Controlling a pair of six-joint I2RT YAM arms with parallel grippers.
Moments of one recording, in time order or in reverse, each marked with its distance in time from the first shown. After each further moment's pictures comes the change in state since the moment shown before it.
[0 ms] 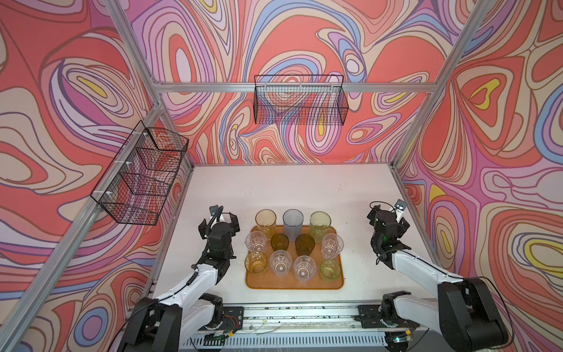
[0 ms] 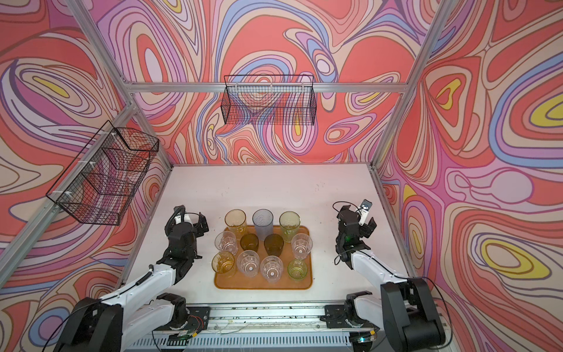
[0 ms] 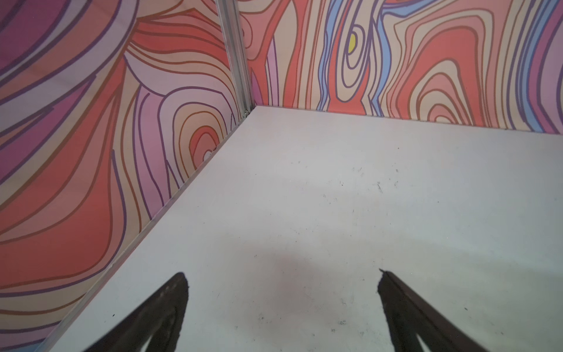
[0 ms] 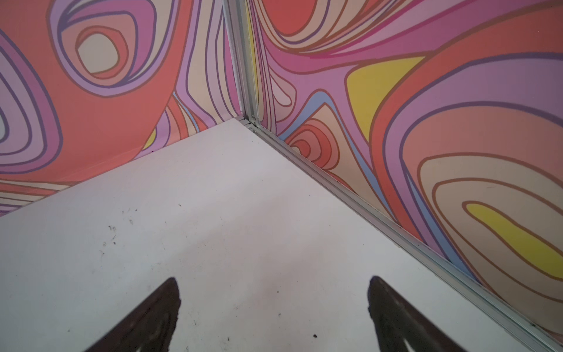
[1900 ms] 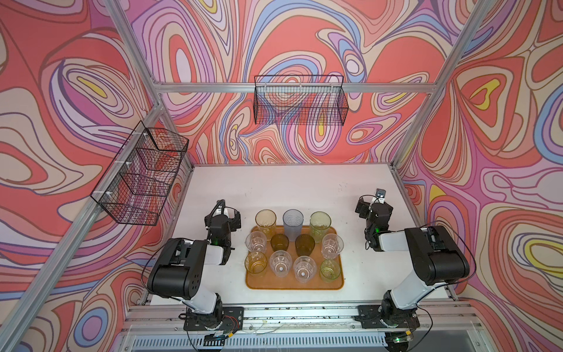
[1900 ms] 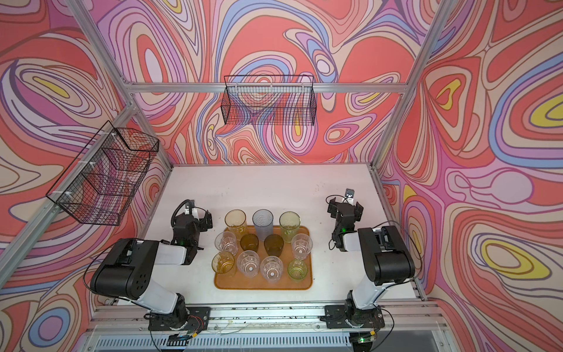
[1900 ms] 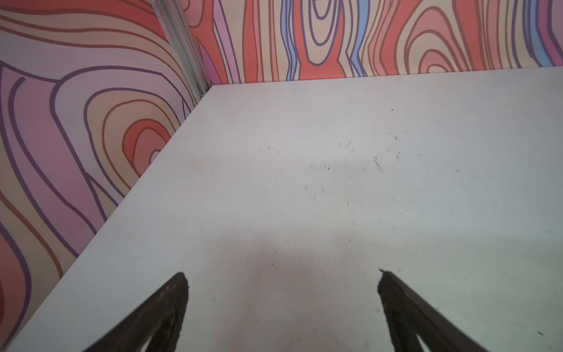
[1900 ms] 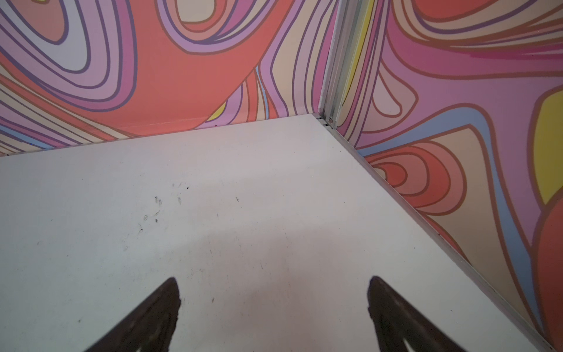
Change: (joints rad) left arm 0.149 0.479 0.075 0.376 0.256 0.114; right arm -0.078 0.457 0.119 0.441 -0.349 -0.266
